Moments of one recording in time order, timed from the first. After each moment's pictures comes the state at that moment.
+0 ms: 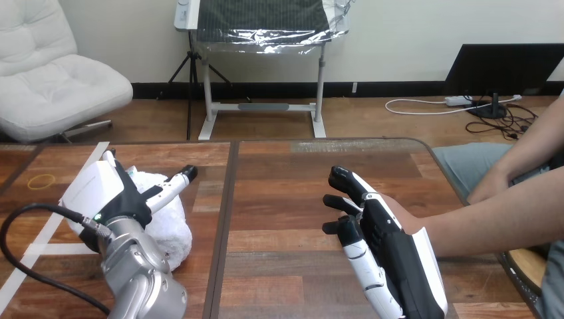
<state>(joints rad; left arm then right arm) -0.32 0.19 -0.20 0.16 0.78 0.86 0.13 0.41 -0.08 0.30 -0.12 -0.18 -0.51 -0.14</state>
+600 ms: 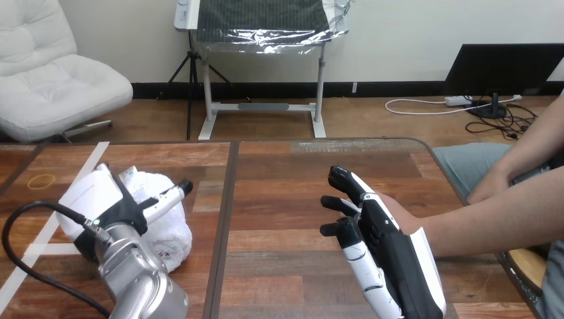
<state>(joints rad) -0.33 0.22 -0.26 0.21 0.82 0.94 0.08 0.41 -0.08 0.30 -0.12 -0.17 -0.51 -0.13</state>
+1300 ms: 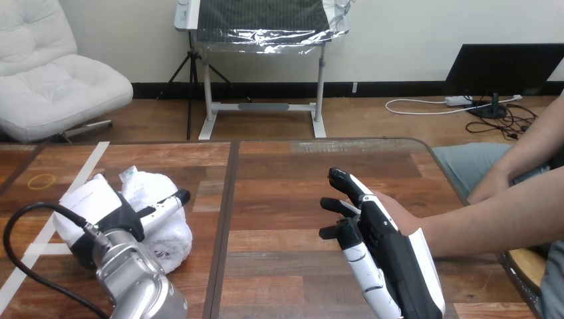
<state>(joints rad) -0.33 0.24 -0.30 0.24 0.84 0.97 0.05 0.41 -0.08 0.29 -0.12 -0.17 -0.50 -0.11</state>
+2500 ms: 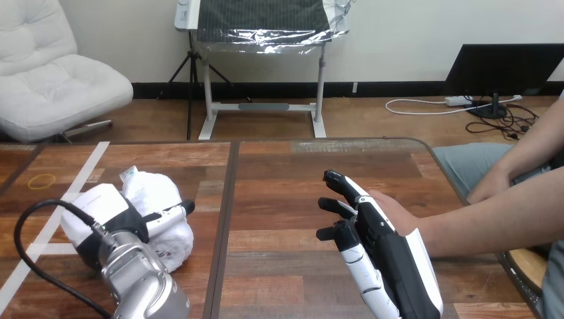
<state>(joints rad) -0.37 0.24 -0.31 0.35 0.82 0.92 0.06 0.41 -0.08 0.29 -0.12 -0.16 -0.50 -0.10</state>
